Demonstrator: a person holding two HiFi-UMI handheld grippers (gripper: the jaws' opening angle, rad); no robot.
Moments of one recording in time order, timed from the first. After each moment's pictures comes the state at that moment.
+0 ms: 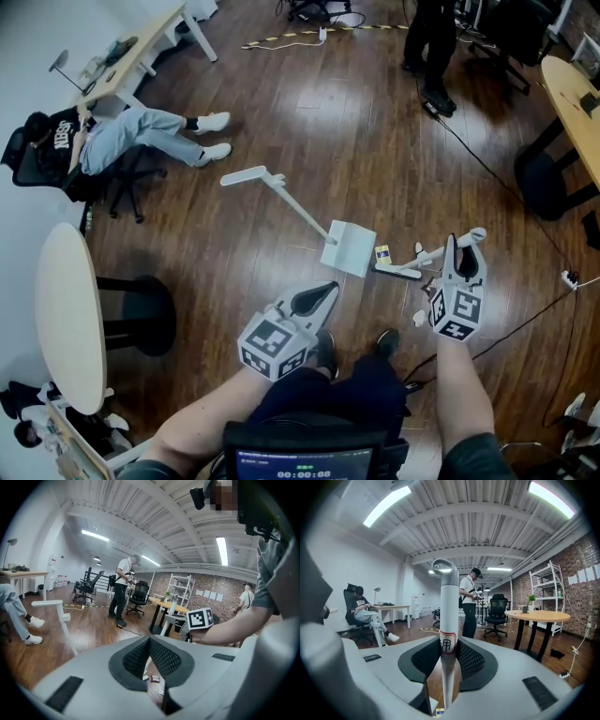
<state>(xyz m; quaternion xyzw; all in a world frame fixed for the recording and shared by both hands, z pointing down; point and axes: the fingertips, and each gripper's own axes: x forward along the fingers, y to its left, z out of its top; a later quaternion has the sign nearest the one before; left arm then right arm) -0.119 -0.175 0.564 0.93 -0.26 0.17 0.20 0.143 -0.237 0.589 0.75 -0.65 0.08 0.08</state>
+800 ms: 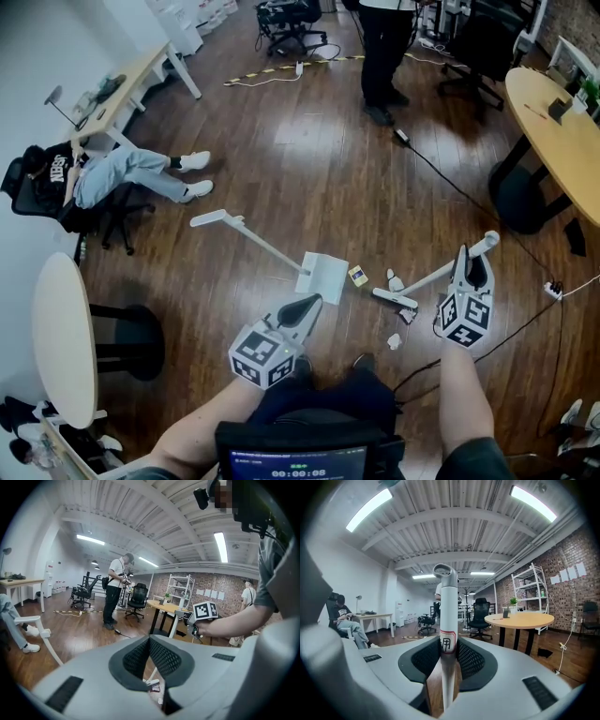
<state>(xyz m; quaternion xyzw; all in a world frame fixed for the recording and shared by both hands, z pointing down) 0.010 -0.179 0.510 0.93 -0.27 0.16 0.18 0.342 -0.213 0.509 0.80 -0.59 0.08 0.04</state>
